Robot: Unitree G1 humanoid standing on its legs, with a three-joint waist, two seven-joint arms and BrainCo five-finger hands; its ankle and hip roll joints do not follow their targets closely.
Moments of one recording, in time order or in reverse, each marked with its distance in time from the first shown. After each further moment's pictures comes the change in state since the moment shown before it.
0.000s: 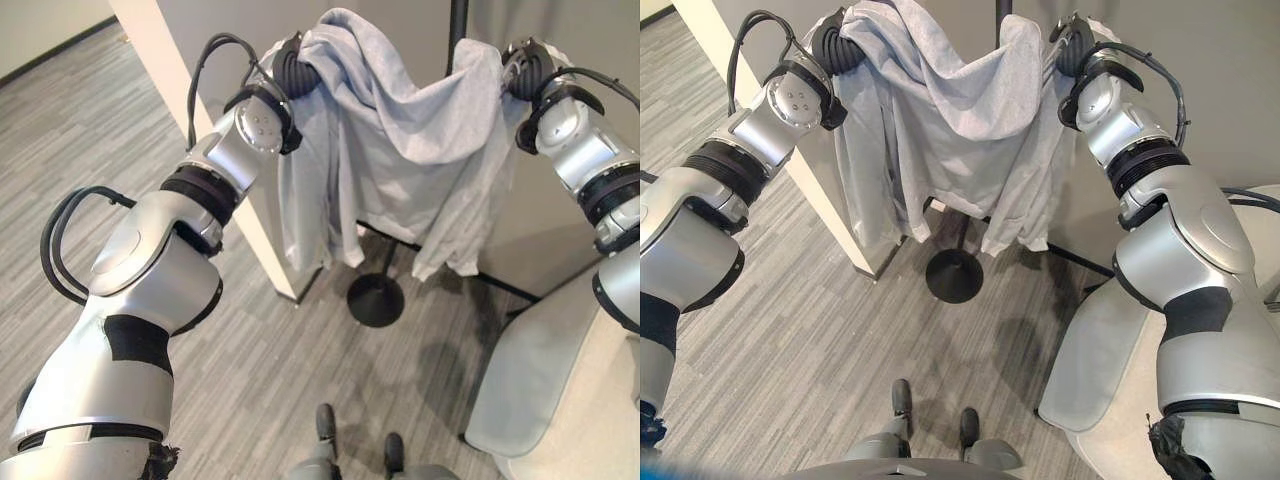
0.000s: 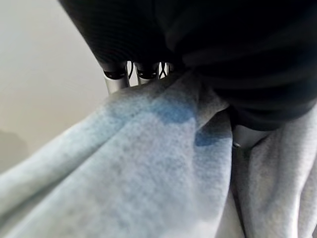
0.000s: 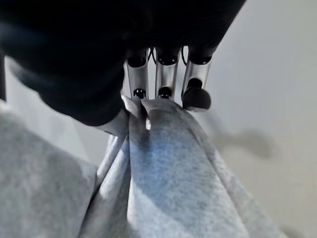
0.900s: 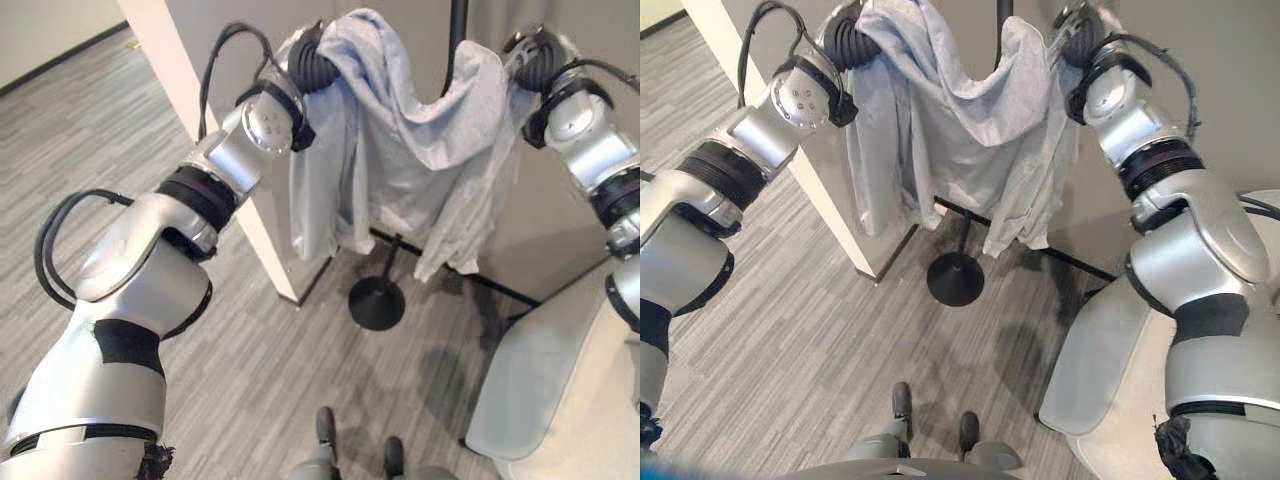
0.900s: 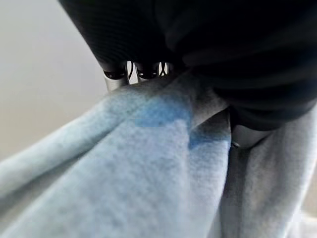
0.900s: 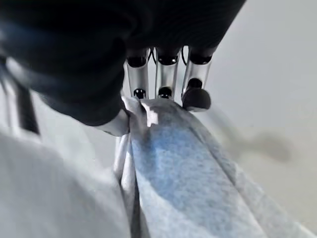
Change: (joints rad) left arm 0.000 0.054 0.009 -0.213 0.005 -0.001 0.005; right arm 0.037 -0.096 -0.112 -0.127 0.011 -0.001 -0.010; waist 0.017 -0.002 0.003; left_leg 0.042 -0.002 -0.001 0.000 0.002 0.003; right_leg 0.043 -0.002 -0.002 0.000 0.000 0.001
